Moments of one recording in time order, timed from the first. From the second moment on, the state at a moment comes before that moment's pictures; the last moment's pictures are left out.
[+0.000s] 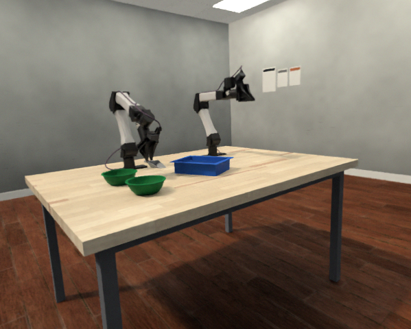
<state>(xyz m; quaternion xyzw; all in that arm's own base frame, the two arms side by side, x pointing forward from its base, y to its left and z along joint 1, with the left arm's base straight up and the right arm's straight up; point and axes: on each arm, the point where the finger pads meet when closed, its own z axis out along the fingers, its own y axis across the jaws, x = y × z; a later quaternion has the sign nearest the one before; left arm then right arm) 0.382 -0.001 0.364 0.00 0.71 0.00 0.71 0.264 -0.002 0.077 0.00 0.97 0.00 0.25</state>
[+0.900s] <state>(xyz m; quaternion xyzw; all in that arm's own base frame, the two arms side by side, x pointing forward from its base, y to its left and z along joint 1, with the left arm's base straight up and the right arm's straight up) 0.382 -0.001 0.364 0.00 0.71 0.00 0.71 0.264 -0.003 0.059 0.00 0.97 0.00 0.24</state>
